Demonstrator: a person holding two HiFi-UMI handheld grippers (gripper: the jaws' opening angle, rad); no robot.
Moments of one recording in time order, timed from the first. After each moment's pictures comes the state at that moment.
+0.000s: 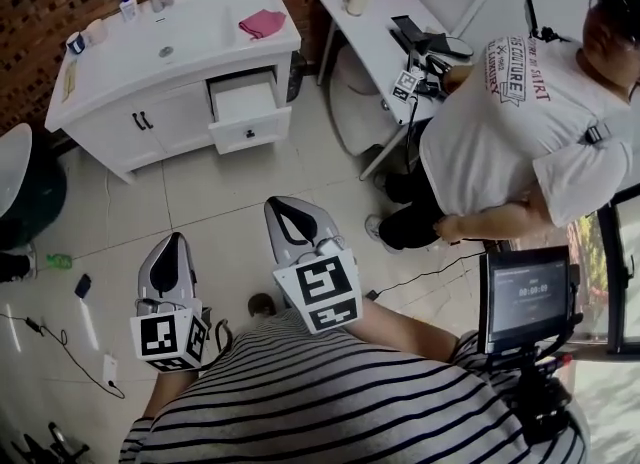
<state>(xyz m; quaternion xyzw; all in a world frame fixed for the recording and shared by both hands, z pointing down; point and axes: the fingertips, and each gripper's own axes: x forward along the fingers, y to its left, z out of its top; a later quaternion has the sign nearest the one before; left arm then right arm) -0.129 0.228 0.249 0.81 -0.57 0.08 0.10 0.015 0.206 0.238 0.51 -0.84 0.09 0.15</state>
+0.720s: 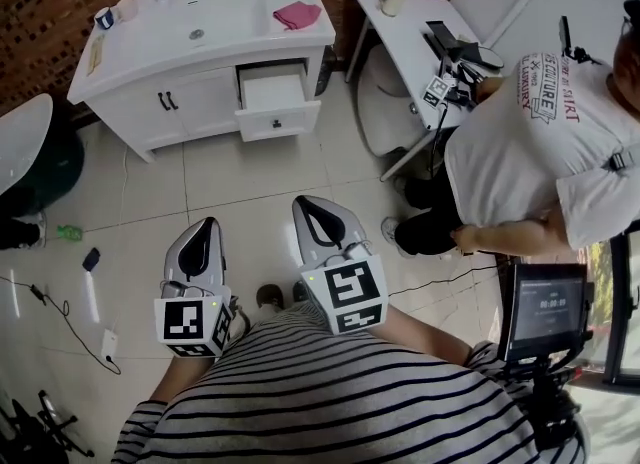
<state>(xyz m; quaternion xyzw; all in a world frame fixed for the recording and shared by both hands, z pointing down) -0.105 0.229 0.255 0.82 -0.56 0.08 0.10 0.020 0.213 0.244 0.50 -0.85 0.09 0.15</state>
